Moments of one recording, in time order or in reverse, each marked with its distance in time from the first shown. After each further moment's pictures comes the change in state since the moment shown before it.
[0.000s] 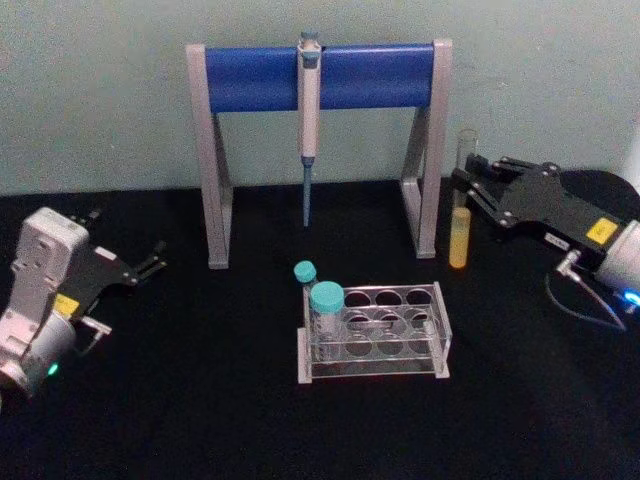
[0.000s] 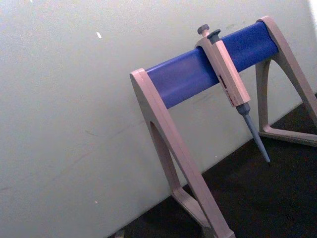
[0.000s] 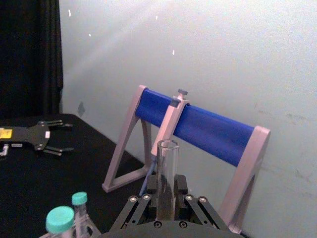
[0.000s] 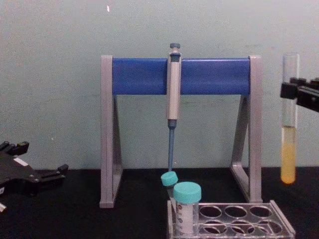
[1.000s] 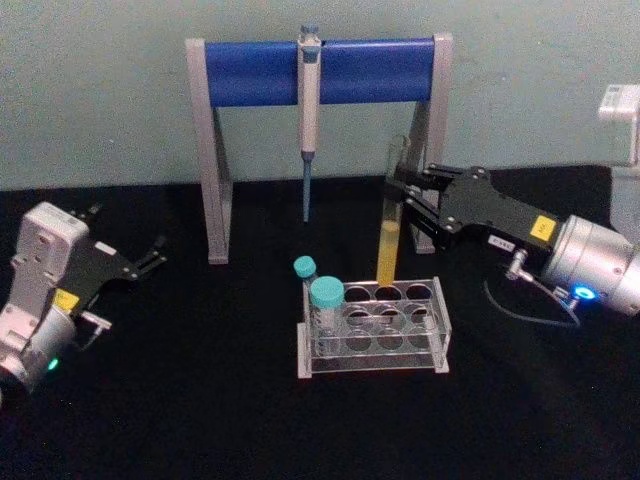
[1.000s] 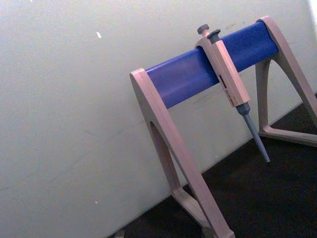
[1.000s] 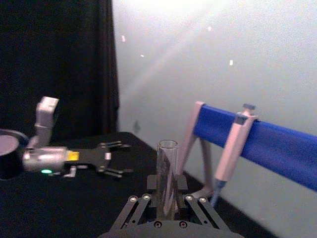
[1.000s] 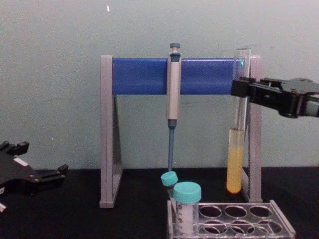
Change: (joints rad) left arm 0.000 0.000 0.000 0.000 0.000 0.000 0.000; right arm 0.097 -0.079 -0.083 0.075 0.108 0.039 0.197
